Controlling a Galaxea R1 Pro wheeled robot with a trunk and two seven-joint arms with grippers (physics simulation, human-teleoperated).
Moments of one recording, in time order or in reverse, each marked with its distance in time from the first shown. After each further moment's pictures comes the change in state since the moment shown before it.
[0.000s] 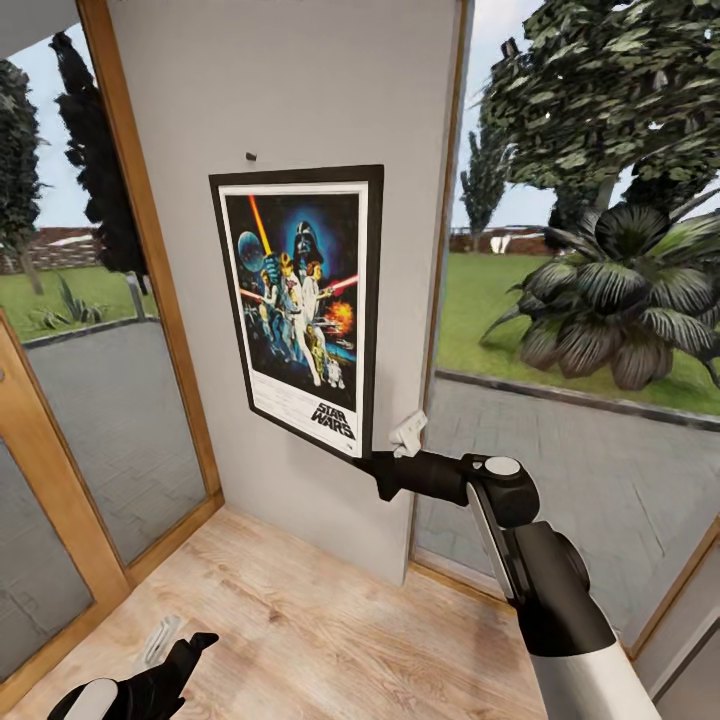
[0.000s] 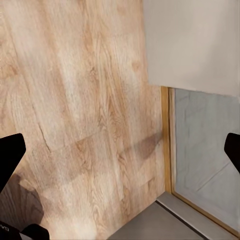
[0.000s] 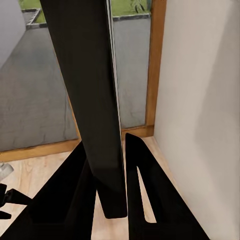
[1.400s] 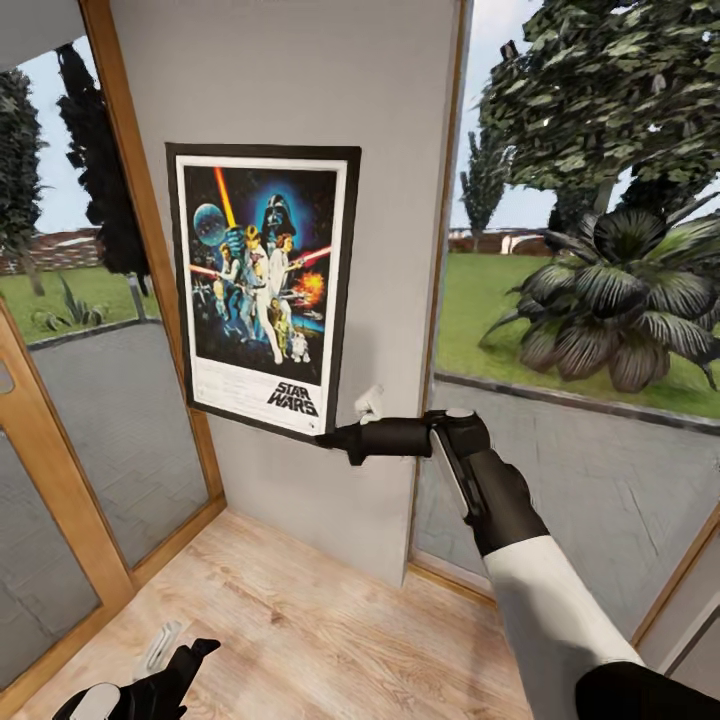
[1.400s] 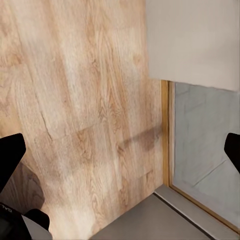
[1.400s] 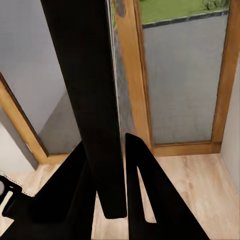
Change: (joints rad) left arm -0.009 -0.005 0.000 0.043 0.000 0.000 -0.008; right arm -0.275 0.080 -0.012 0.403 -0.062 -0.058 0.215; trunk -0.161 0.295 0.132
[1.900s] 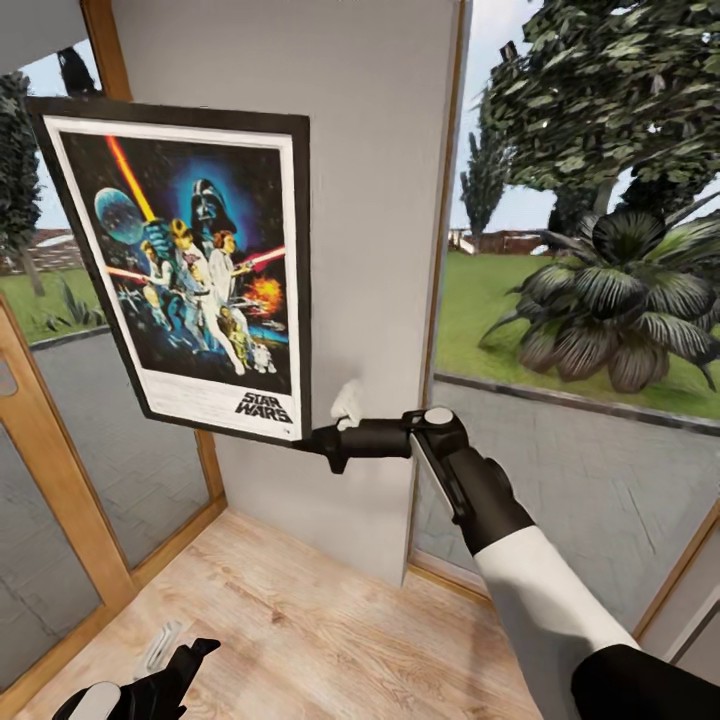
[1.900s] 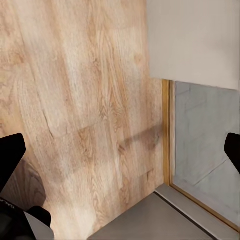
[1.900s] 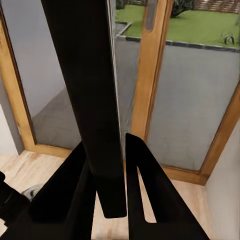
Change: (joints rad) left arm -0.003 0.000 -0.001 0.001 0.000 0.000 0.009; right arm -0.034 -0.004 0.139 0.055 -0.023 -0.248 -0.003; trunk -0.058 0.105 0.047
